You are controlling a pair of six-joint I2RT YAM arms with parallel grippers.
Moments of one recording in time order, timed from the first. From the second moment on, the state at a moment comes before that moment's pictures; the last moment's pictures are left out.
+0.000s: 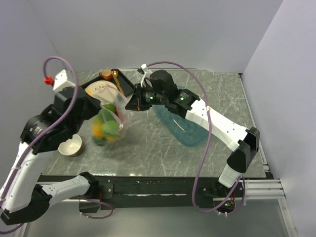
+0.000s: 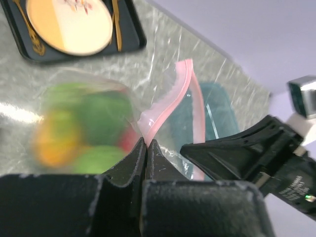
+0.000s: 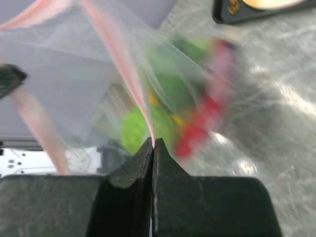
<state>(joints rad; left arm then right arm) -0.65 1.02 1.66 -1.14 -0.58 -0.91 0.86 1.66 1.71 -0.45 -0.32 0.60</state>
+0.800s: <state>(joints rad) -0.65 1.19 1.30 -0.86 -0.33 -0.84 0.82 1.52 1.12 -0.40 -0.07 0.66</state>
